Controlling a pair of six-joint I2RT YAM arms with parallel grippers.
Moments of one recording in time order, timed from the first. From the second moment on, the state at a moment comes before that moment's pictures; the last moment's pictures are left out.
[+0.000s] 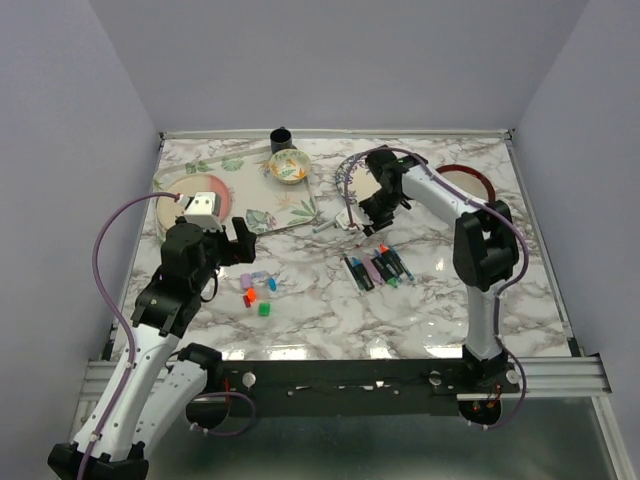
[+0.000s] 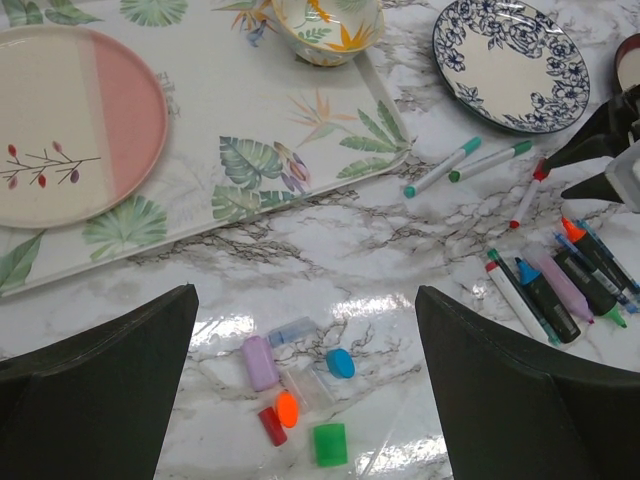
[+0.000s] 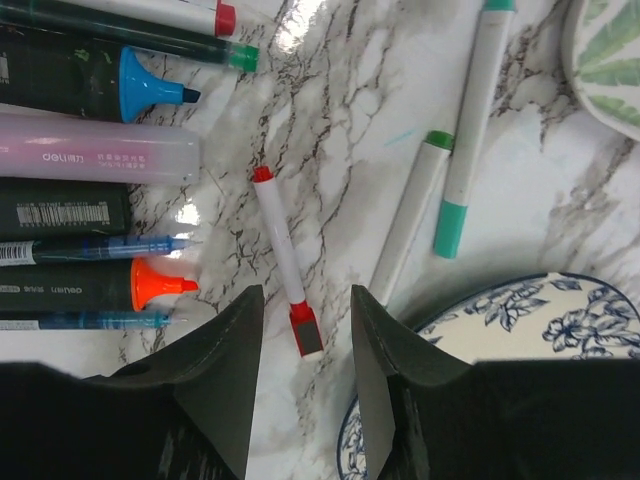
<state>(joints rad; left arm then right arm) -0.31 0.64 0.75 -0.45 -0.08 -0.24 0.45 2.05 1.72 -1.06 -0.47 -1.78</state>
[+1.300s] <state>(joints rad) -0.28 0.66 0.74 -0.43 -0.02 -0.24 0.53 2.22 1.78 -1.04 -0.22 -1.67</state>
